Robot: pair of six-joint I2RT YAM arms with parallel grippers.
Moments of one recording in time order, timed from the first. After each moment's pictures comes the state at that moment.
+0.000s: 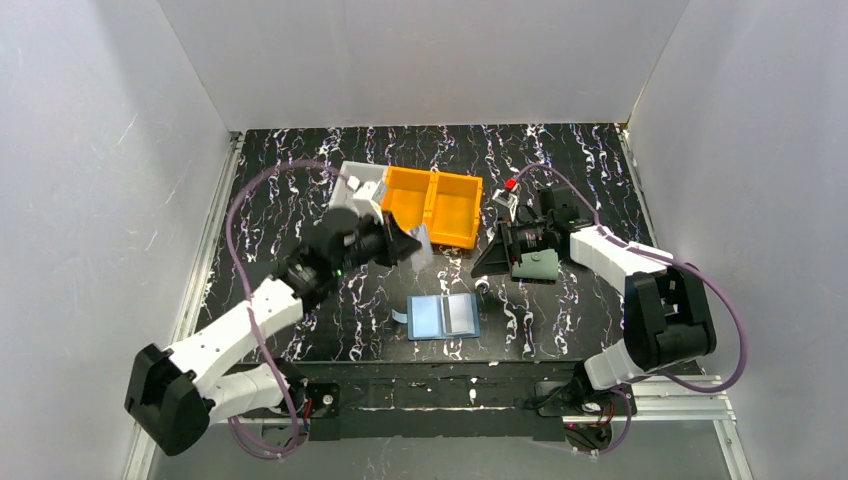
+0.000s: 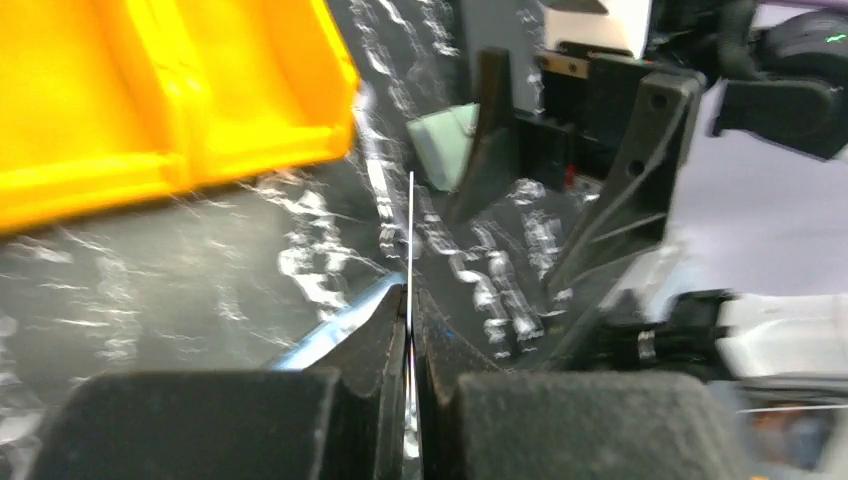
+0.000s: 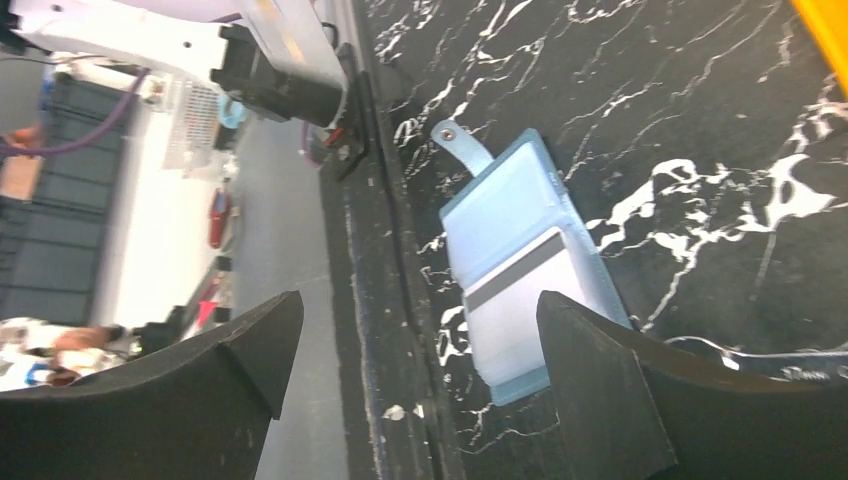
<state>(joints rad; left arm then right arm) -0.68 1.09 0.67 0.14 0.20 -0.69 0.28 1.52 0.87 -0.28 -1.29 0.02</state>
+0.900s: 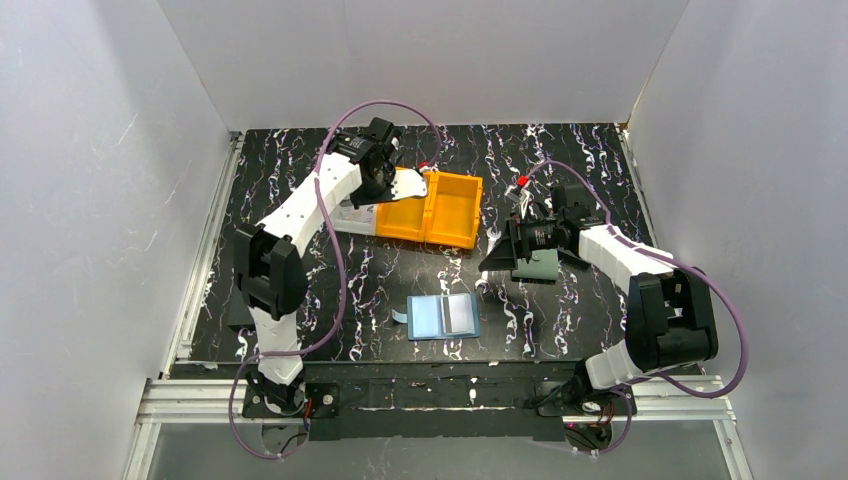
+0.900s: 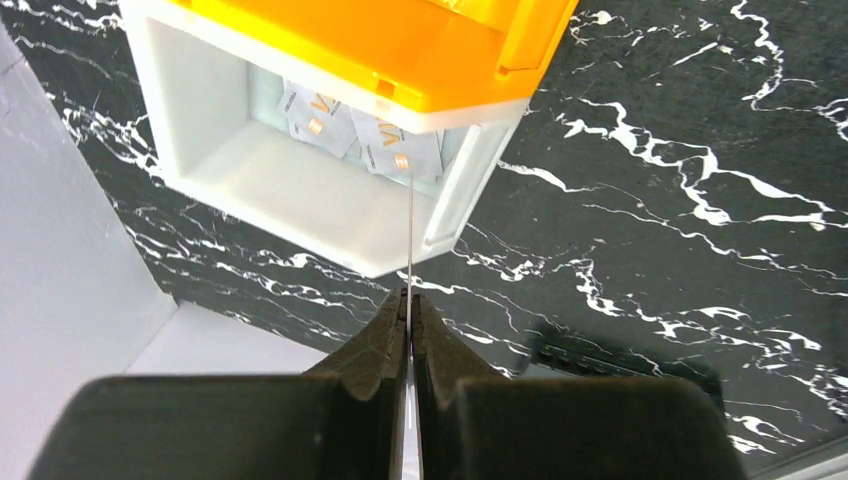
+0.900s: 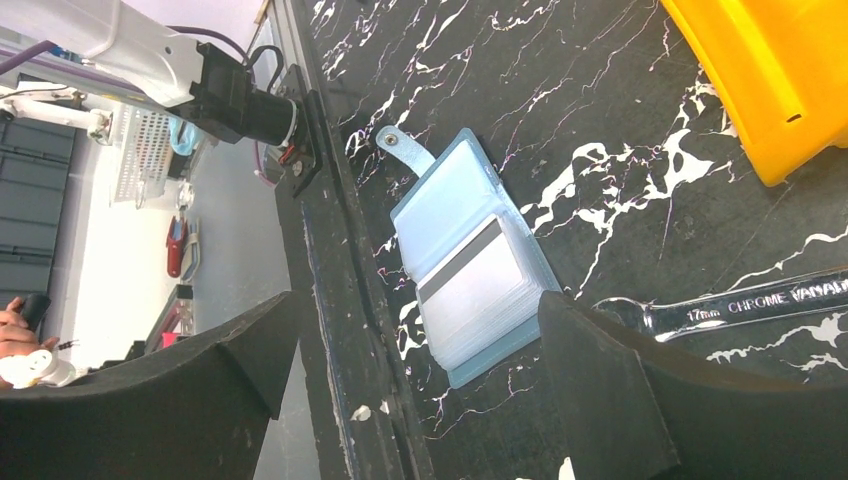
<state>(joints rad) -0.48 1.92 1.85 -1.18 -0.15 1.02 0.20 1.48 0.87 -0.34 -1.19 -0.05</state>
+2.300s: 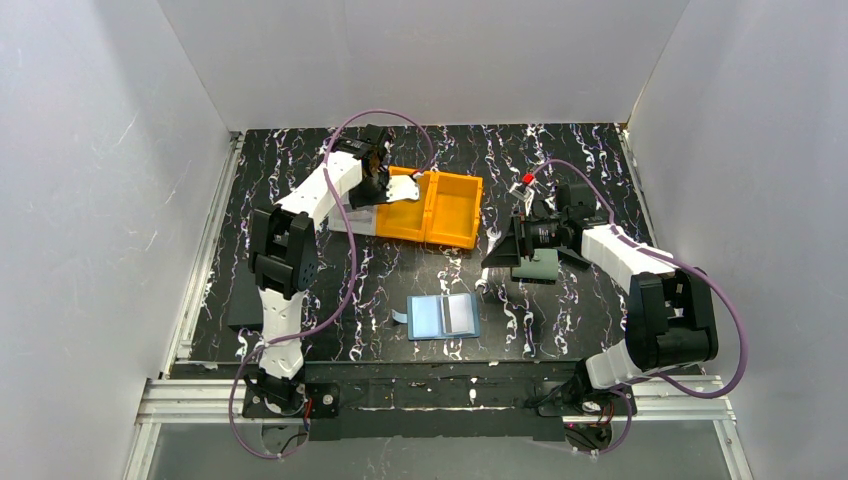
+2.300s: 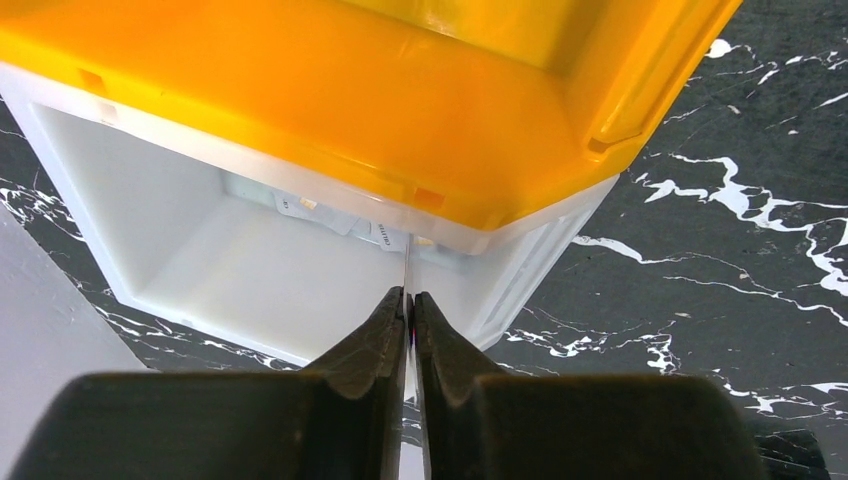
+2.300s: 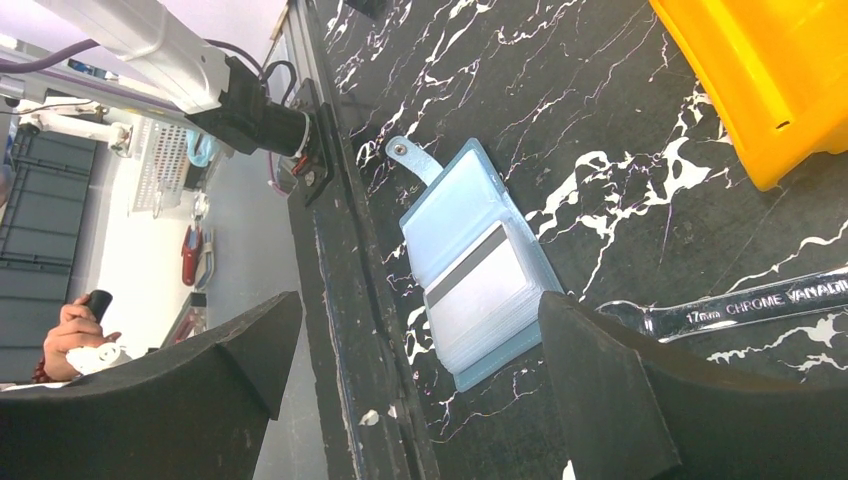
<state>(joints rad) -0.39 2.11 1.85 -1.05 -0.06 1.17 0.18 1.48 0.87 -0.32 -1.23 -0.02</state>
